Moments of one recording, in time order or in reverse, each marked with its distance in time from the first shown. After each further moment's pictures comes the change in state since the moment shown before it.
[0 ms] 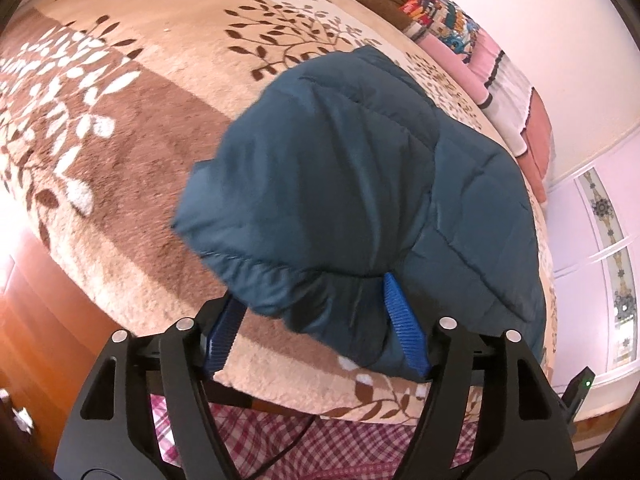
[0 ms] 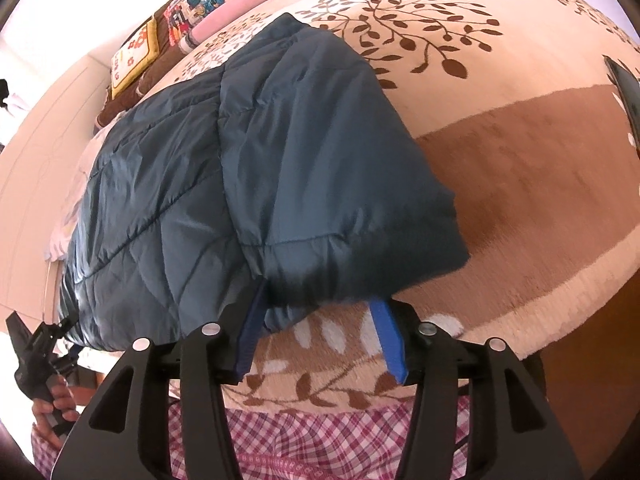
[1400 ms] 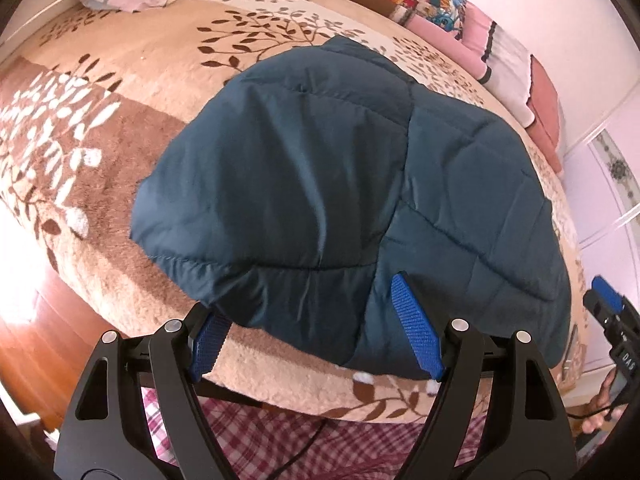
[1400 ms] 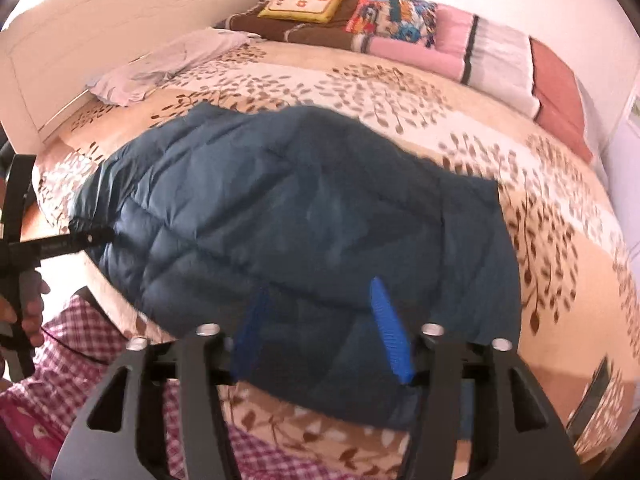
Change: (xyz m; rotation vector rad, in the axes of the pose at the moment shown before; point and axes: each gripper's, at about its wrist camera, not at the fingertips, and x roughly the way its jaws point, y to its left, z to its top) left arm 0.011 -0.037 0.005 0.125 0.003 0.084; right arm -0.017 0.192 0.017 -0.785 -0.098 -0.069
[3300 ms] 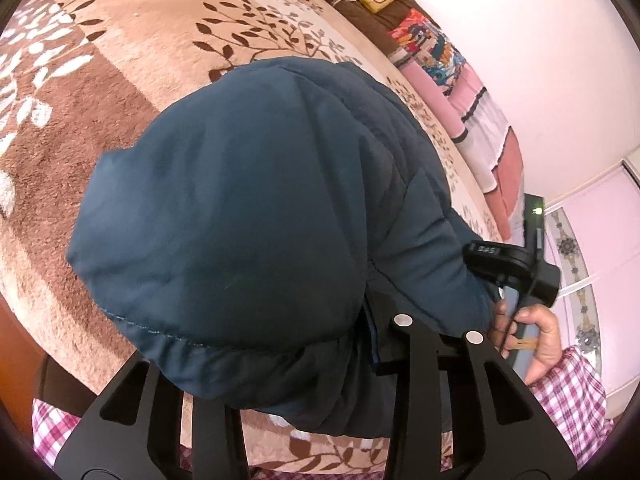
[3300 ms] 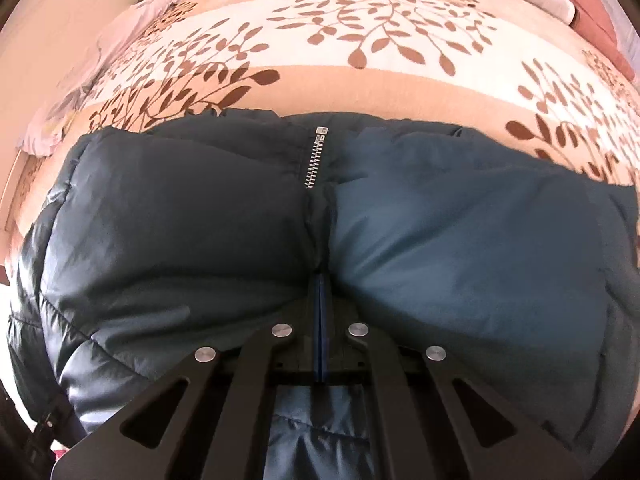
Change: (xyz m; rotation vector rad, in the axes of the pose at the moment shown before) left arm 0.028 0.016 0.008 -0.219 -0.076 -0.245; right arm 0.208 -0.028 0.110 0.281 0.294 0.082
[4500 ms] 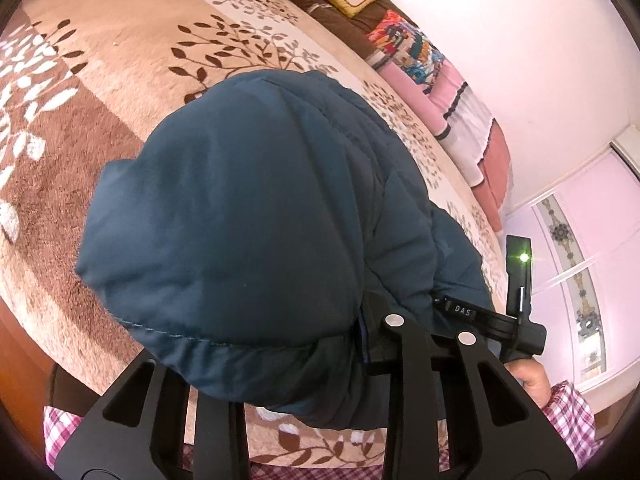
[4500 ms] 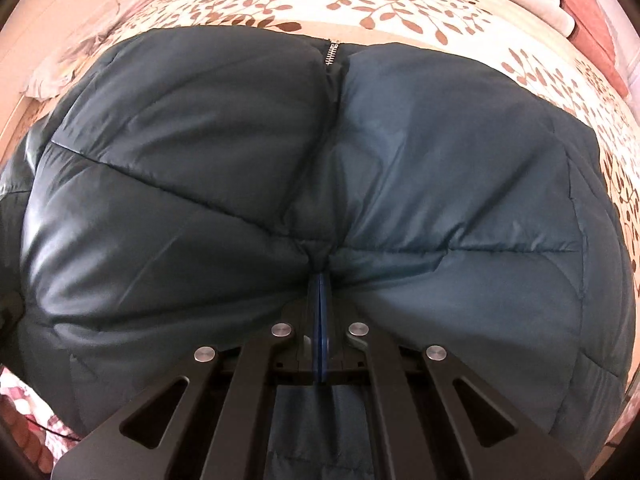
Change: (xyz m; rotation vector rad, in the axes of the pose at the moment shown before) left arm -0.016 -0.016 0.002 0.075 -0.023 -0.032; right arm -0.014 0.008 -0.061 -0.090 0.029 -0.071
